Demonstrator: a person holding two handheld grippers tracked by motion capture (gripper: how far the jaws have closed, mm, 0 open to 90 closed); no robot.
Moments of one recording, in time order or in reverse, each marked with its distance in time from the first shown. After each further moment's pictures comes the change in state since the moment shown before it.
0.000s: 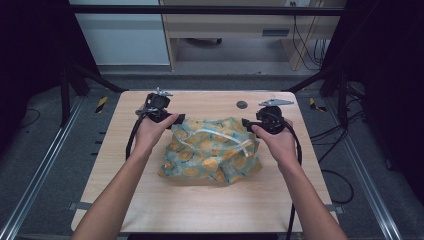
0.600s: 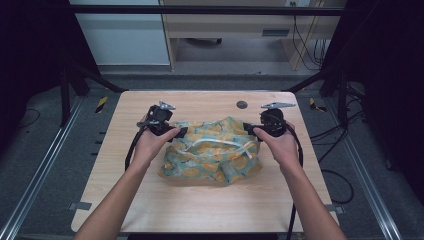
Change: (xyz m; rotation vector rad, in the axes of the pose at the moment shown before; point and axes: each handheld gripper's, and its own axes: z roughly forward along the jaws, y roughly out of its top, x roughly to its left) left arm -0.017 -0.028 -0.004 0.012 -0.044 0.050; right arm -0.008 -0.011 0.003 0.046 -0.006 0.048
